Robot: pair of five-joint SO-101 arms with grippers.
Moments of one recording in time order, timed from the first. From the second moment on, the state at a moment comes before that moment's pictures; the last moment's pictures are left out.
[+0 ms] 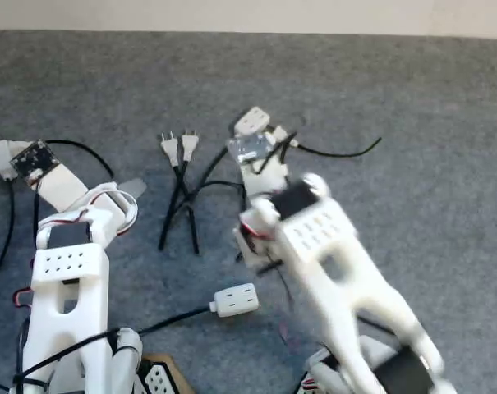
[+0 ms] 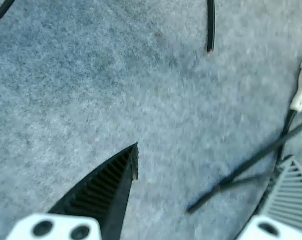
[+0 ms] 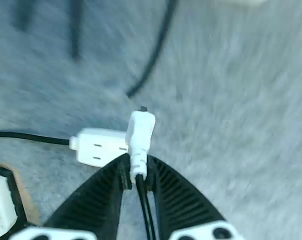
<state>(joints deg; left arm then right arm) -15.3 -40.2 57.5 47.3 6.5 -36.7 -28.5 23.1 86.4 -5.0</state>
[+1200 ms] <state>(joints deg) 34.2 -40.3 66.6 57.4 -37.7 -8.2 -81.6 77.9 62.8 7.8</state>
